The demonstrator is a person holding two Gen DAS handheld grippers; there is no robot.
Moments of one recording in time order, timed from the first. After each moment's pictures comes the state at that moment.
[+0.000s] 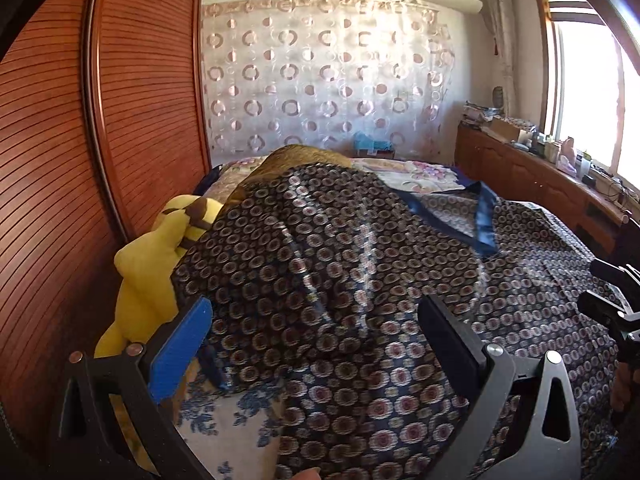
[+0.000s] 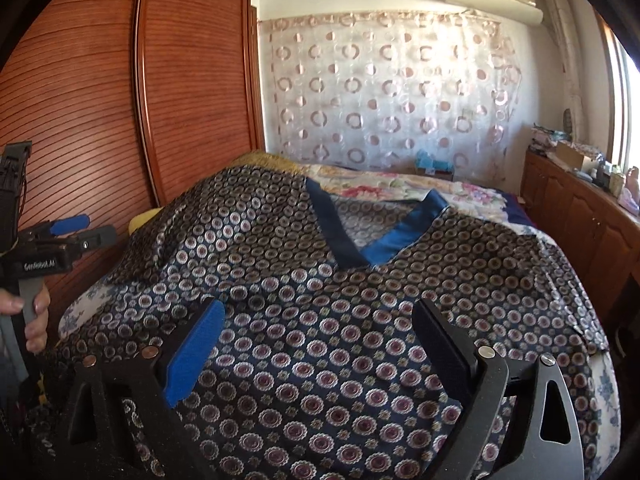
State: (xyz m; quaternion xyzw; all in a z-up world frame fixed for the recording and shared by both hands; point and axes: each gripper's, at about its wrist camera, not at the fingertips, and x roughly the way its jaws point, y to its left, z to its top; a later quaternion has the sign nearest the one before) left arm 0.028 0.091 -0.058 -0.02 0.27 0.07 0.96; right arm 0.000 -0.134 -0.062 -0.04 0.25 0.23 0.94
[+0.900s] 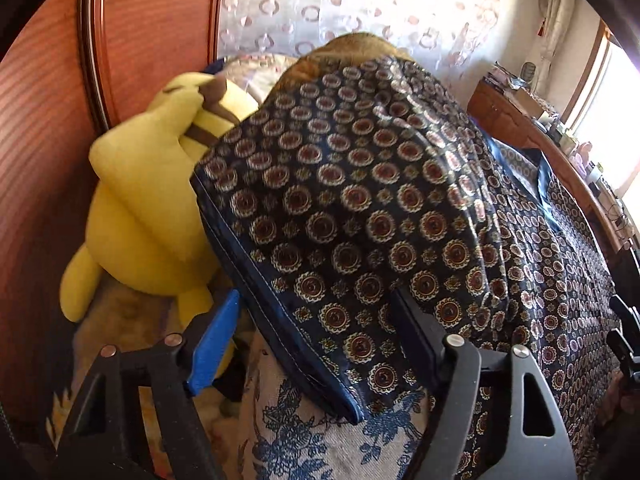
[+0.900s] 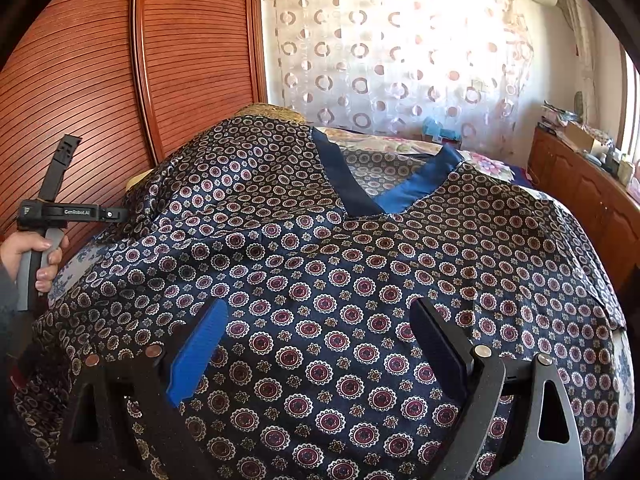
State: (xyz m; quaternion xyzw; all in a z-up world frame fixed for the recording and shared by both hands) left arm 0.085 0.197 -0.137 -0.14 0.43 0.04 0.89; right arm 0.014 -0.111 -0.087 -0.06 0.30 0.23 0.92
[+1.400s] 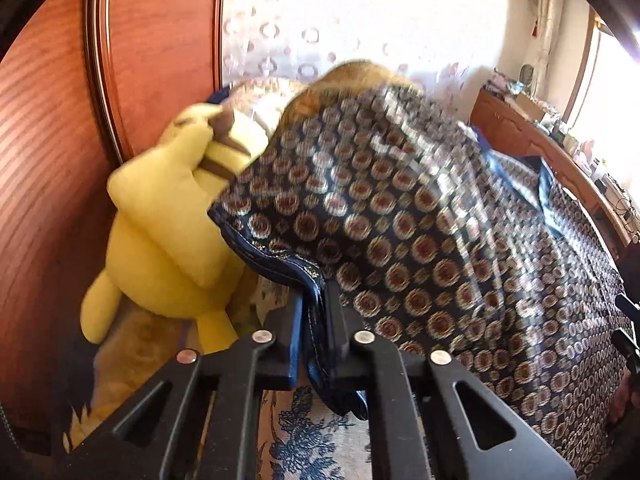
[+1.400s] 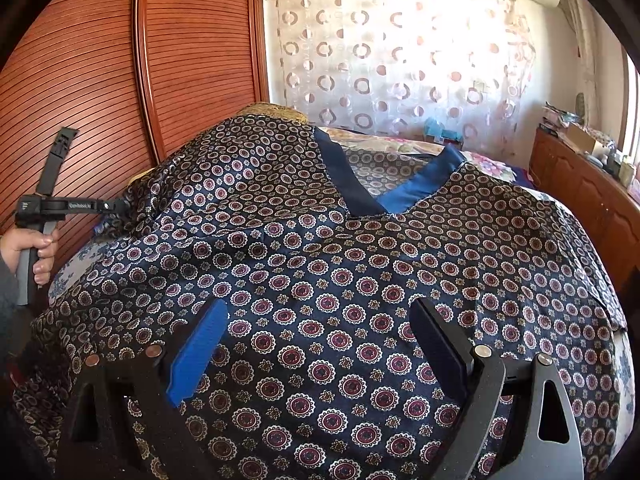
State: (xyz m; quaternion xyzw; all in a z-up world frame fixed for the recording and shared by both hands) left arm 0.072 0.192 -0.108 -0.09 0.38 0.06 0.92; right arm 0.015 -0.113 -0.089 -0.06 0.30 0.23 0.92
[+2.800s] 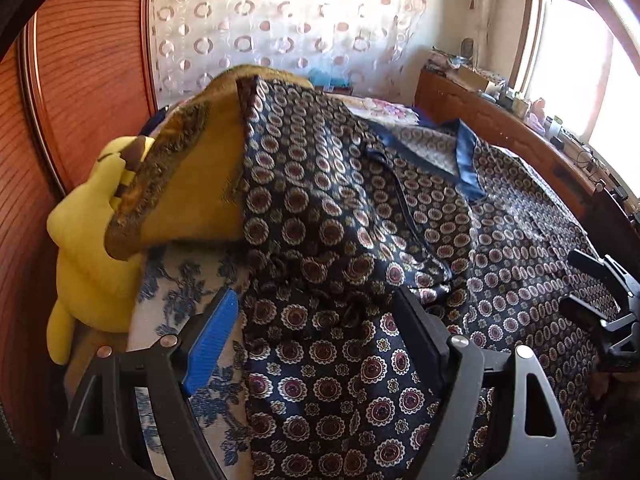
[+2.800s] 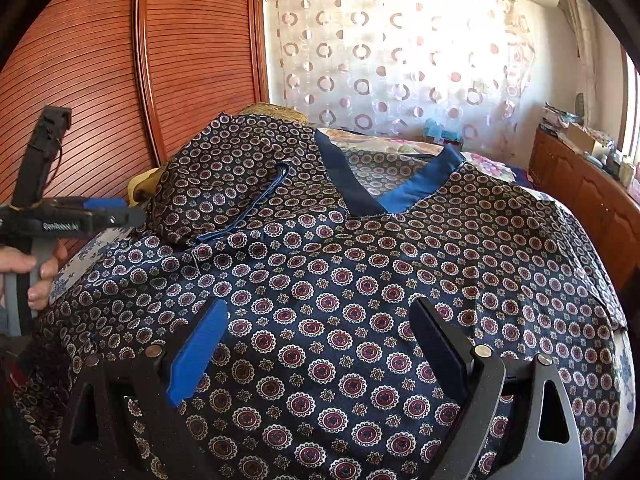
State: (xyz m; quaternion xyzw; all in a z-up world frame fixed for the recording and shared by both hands) left arm 0.067 0.095 -0.098 -0.04 0.39 -0.03 0.92; right arm 0.015 -0.113 -0.090 -0.06 0.30 0.23 0.92
